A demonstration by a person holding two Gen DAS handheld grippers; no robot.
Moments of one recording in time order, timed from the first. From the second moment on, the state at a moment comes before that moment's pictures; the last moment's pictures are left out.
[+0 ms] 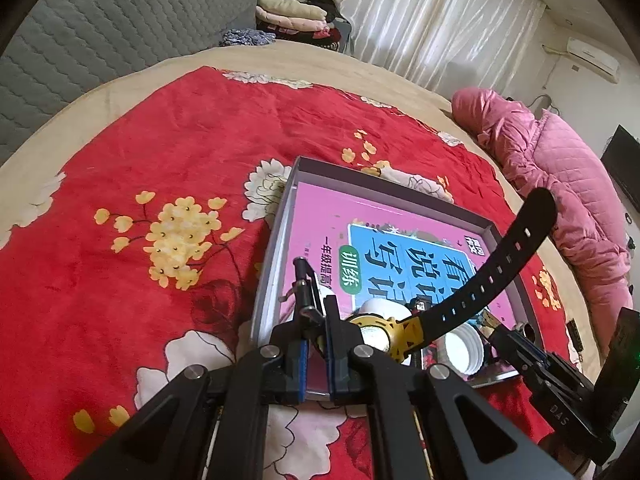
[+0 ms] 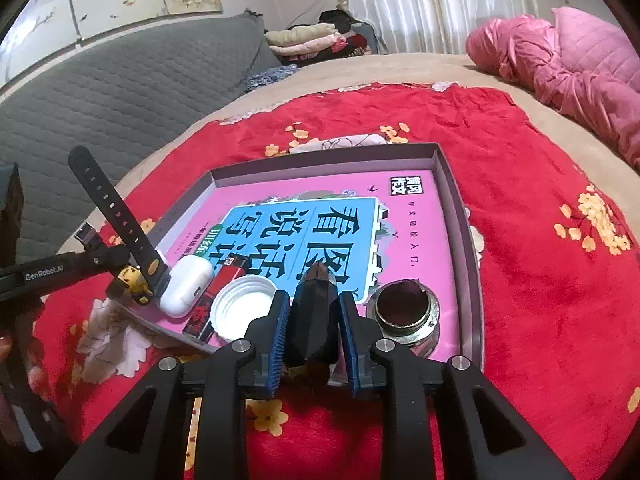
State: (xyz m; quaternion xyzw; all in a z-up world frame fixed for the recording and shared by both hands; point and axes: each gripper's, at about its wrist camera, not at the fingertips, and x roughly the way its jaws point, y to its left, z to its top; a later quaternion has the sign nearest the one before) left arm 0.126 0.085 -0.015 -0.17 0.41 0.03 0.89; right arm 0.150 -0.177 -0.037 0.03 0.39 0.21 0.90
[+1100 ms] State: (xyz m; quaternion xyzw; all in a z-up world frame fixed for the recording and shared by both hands) left arm 0.128 0.087 -0.022 -0.17 0.43 0.02 0.89; right arm 0.146 -0.179 -0.030 0.04 0.38 0.22 0.90
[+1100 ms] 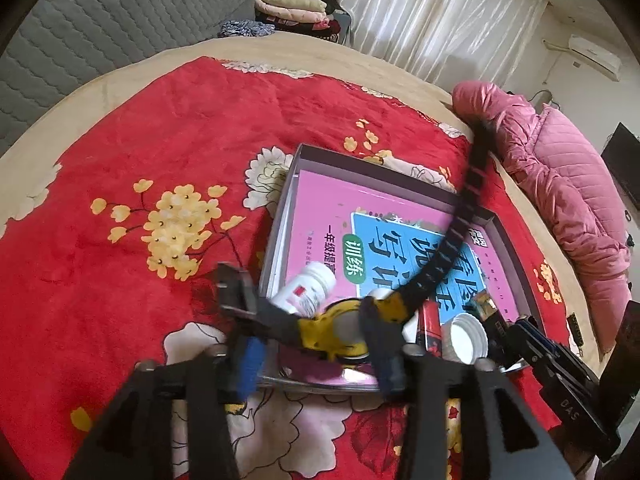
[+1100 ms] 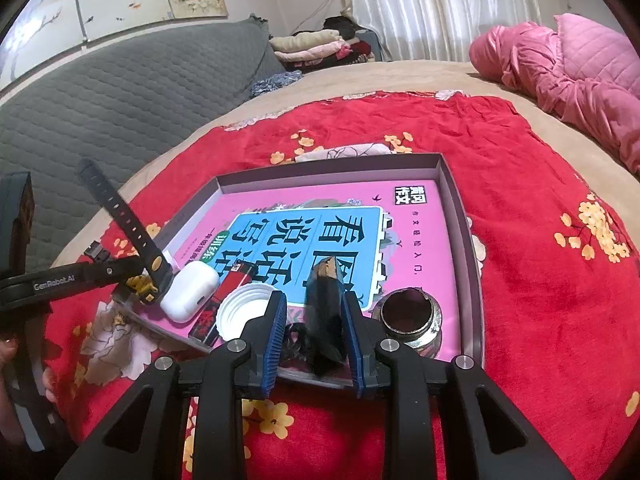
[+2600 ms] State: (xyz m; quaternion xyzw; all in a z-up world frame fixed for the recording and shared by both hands) left arm 0.101 0.054 0.010 -0.12 0.40 -0.02 0.91; right arm 0.122 -0.188 -0.006 0.02 0.32 0.20 0.92
